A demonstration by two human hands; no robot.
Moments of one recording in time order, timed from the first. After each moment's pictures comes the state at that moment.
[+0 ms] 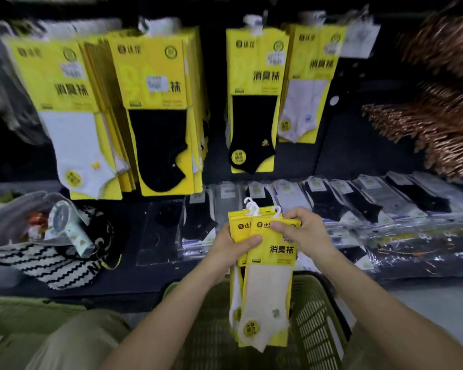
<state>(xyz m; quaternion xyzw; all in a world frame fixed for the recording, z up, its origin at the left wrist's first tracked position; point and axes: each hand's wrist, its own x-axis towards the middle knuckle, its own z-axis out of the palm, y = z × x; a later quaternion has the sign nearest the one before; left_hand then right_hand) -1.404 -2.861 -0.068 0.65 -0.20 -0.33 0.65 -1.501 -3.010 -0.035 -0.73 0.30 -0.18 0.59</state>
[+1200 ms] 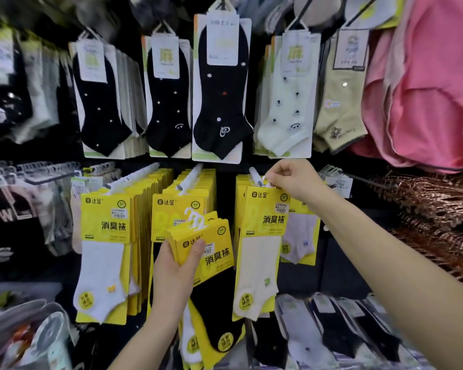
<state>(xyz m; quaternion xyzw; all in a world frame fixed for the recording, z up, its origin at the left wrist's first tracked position) -1.339 -2.836 0.122 0.65 -0.22 0.10 0.72 -1.393 -3.055 0.260 -0.86 0.10 -0.33 0.38</state>
